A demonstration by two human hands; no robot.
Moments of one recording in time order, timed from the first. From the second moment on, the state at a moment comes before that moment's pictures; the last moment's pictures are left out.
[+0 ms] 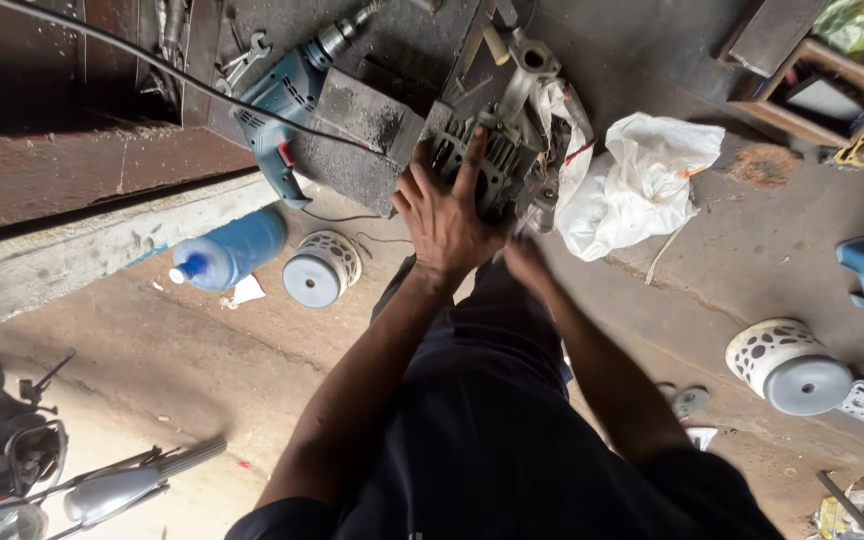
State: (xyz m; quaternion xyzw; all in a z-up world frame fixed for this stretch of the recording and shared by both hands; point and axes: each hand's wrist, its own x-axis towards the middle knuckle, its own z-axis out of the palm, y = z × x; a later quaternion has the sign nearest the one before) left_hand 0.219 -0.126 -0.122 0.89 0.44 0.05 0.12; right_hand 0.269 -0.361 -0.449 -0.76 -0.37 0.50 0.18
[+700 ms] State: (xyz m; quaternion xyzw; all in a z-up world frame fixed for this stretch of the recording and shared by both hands) left_hand 0.208 -0.115 -0.090 0.86 0.46 0.04 0.21; right_hand 0.397 -0.243 -0.111 -0.41 0.40 0.74 0.35
